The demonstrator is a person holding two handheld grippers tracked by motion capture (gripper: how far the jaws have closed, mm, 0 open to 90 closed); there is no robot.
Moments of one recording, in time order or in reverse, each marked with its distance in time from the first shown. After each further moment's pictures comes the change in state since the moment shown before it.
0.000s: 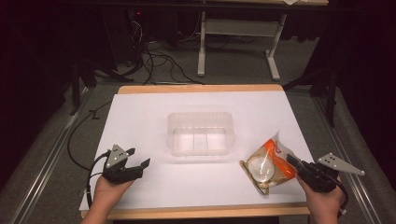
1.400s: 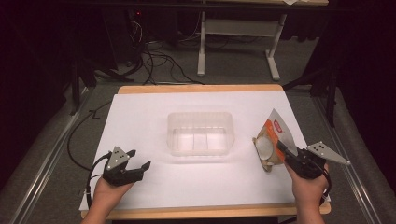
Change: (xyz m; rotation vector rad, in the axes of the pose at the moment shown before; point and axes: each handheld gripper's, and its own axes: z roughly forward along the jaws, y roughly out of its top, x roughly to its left) left arm -0.004 -0.001 -0.001 0.011 -0.026 0.025; right arm 0.013 0.017 0.036 -0.091 -0.065 -0.008
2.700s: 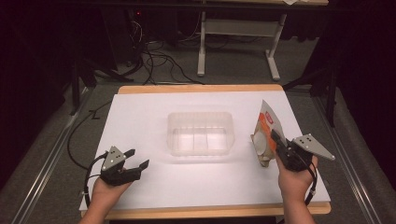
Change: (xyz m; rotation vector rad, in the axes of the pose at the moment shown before) left arm 0.005 -0.001 -0.006 -0.047 -0.016 -0.023; right arm 0.039 0.027 0.018 -0.063 -0.121 -0.056
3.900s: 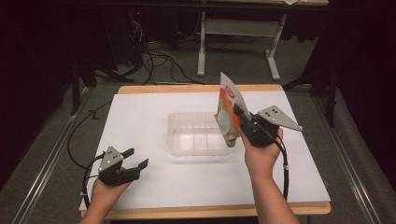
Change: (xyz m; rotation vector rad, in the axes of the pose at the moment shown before) left arm -0.001 0.002 -0.004 -0.043 -0.009 -0.010; right arm 0.090 0.078 0.042 -0.110 0.204 0.002
